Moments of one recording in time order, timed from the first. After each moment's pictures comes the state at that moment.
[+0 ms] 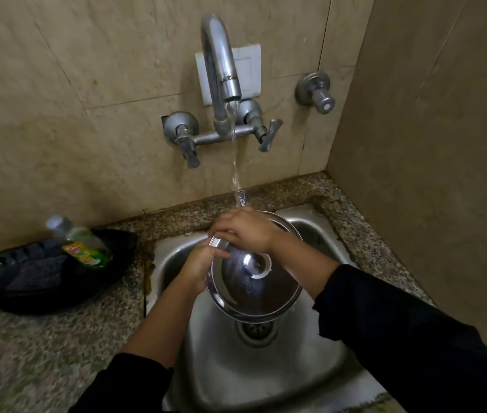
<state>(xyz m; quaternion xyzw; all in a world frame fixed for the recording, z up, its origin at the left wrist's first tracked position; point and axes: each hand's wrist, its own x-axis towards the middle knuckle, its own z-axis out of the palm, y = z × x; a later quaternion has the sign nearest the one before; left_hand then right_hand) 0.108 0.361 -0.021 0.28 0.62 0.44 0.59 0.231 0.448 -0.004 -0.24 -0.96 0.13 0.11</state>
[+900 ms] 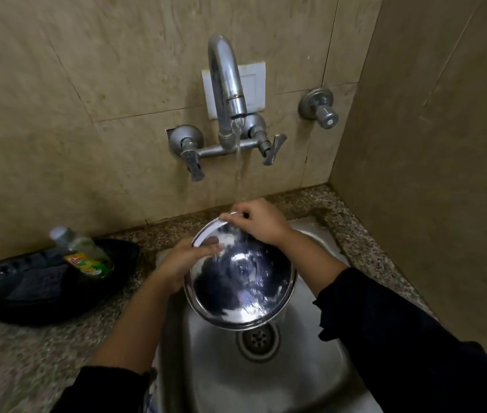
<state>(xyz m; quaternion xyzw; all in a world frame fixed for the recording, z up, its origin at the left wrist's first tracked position) 0.072 0.365 0.009 0.37 0.59 0.44 0.57 0.240 0.466 0.026 -0.39 -0.84 0.30 0.24</state>
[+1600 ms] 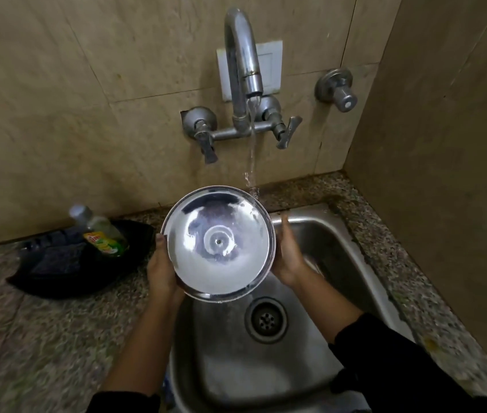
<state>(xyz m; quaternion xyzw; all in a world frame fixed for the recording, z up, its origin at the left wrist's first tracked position) 0.059 0.315 -0.030 0.08 0.59 0.70 0.39 0.251 0.404 -0.045 -0.44 -0.26 0.78 0.36</state>
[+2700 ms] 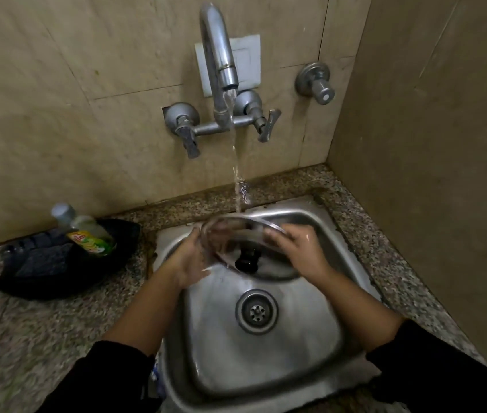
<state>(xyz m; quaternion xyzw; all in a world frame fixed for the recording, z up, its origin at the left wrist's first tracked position) 0.086 0.349 -0.026 0.16 0.62 0.41 0.65 0.316 0.381 -0.021 -0.38 -0.72 0.38 0.43</state>
